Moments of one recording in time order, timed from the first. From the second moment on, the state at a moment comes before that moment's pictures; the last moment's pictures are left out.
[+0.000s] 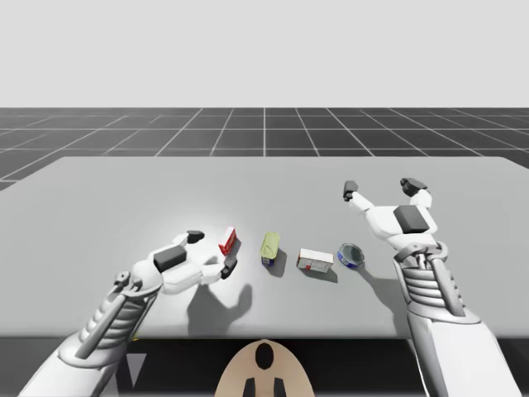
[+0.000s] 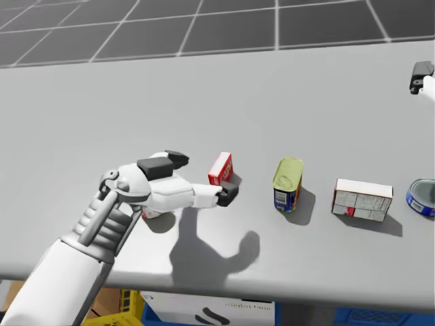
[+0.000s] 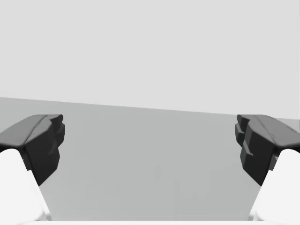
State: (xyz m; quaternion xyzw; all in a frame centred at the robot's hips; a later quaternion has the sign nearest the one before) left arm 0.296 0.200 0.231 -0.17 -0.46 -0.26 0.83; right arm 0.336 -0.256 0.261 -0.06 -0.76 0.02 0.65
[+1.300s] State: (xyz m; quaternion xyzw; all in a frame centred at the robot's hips) left arm 0.341 0.163 0.182 -0.11 -0.45 -0.26 0.84; right arm 0.334 -0.262 0.267 -0.03 -0.76 0.01 0.65
